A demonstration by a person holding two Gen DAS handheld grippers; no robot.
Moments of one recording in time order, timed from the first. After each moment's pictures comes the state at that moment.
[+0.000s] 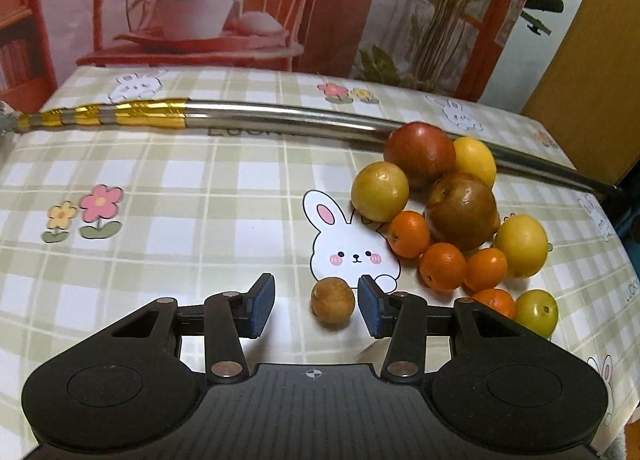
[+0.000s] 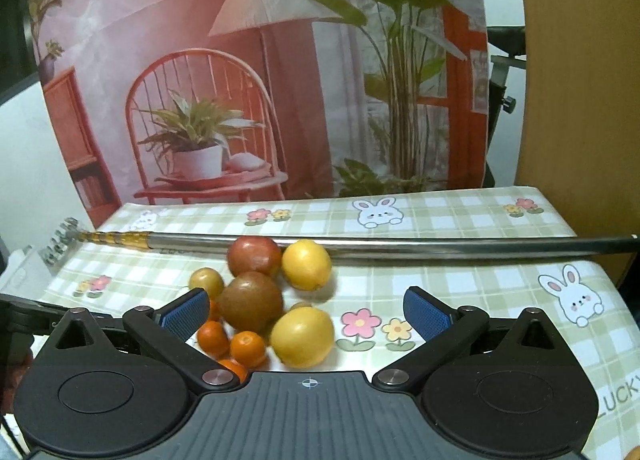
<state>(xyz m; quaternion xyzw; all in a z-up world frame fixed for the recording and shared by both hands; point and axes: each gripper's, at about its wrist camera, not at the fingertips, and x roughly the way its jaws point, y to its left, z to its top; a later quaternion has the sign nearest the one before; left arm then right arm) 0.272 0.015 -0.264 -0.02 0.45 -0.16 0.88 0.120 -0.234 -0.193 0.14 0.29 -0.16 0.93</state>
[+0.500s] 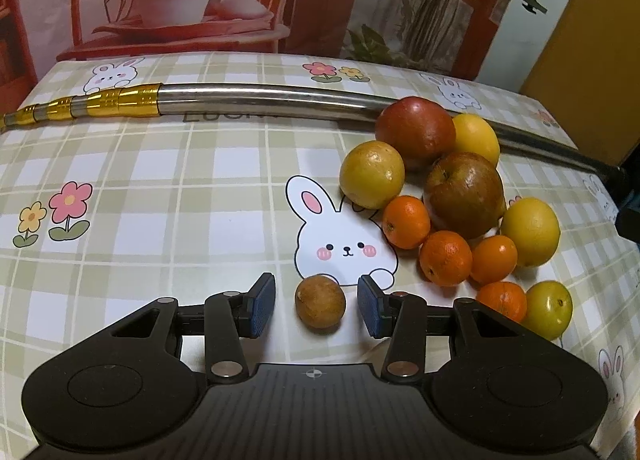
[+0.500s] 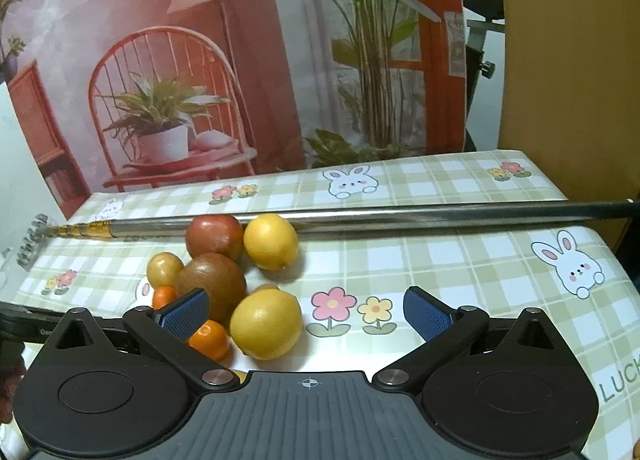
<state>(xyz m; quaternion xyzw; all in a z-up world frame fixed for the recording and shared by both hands) 0.281 -0.004 -0.275 0.00 0.46 -0.17 0.87 0.132 -0.254 -0.223 0.17 0.32 -0.19 0.91</state>
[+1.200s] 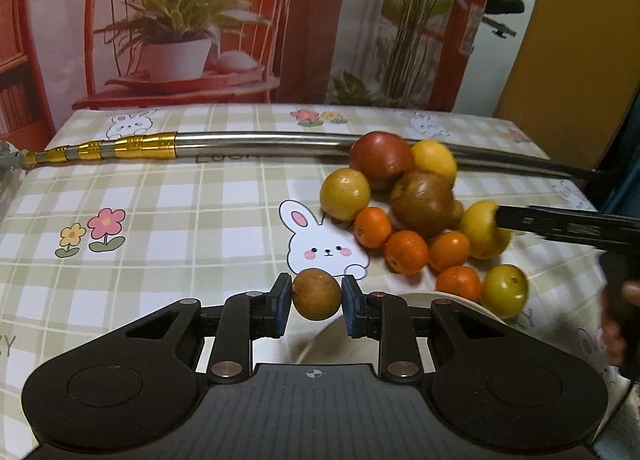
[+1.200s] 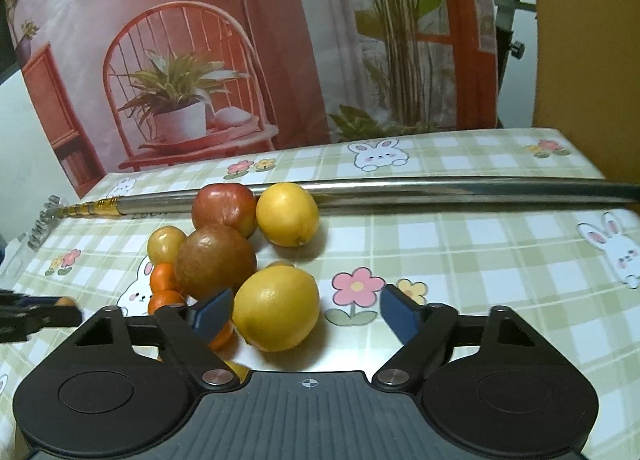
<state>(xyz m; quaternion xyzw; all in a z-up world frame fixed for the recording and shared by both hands) 0.218 0.009 -0.237 0.01 0.39 -0.18 0.90 0.158 -0.262 -0.266 0.19 0.33 -0.14 0.92</state>
